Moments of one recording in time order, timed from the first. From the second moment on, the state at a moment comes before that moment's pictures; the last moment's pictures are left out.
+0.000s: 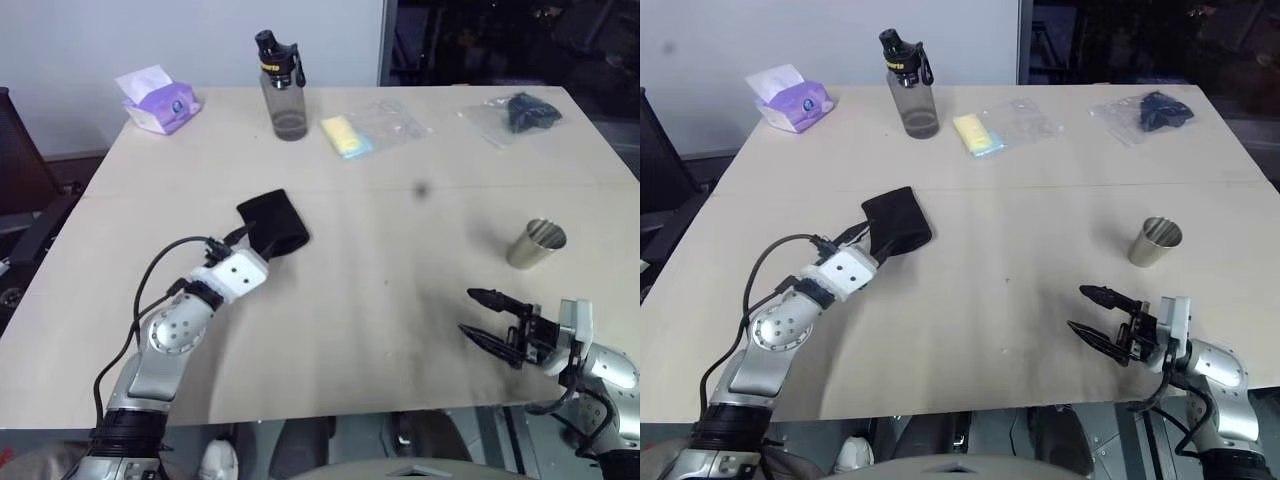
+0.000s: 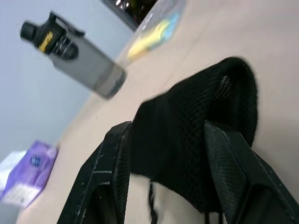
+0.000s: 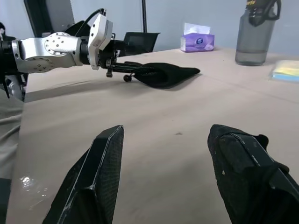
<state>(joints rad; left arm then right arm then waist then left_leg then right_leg) -0.05 0.58 0.04 -0.02 0.25 -0.27 -0.34 0.14 -0.45 -0.17 -0.01 0.60 -0.20 1.31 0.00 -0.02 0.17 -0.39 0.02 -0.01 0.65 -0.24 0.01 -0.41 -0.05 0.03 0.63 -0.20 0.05</state>
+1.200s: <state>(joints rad) -0.32 0.35 0.03 -0.31 -0.31 0.53 -0.45 -0.18 -0.64 -0.13 -0.23 0.04 -0.02 0.76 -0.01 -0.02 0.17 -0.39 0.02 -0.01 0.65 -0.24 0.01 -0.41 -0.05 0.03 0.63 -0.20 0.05</state>
